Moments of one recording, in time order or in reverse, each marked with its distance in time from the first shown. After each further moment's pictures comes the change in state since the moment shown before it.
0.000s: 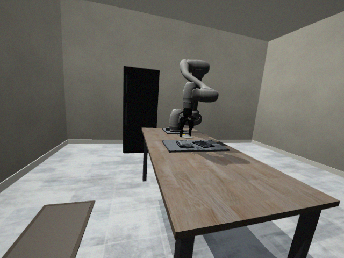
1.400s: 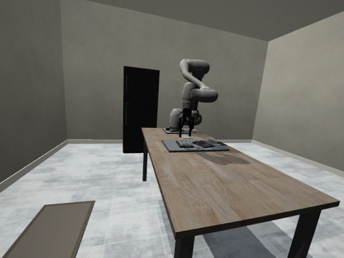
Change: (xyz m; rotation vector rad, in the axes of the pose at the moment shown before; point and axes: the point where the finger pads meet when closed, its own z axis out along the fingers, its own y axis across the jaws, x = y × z) arm 0.000 0.004 0.002 0.004 0.001 0.164
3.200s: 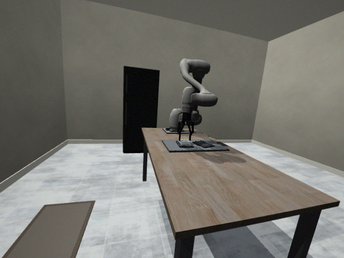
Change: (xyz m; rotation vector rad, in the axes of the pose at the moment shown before) arm 0.000 0.000 0.034 -0.001 0.000 0.198
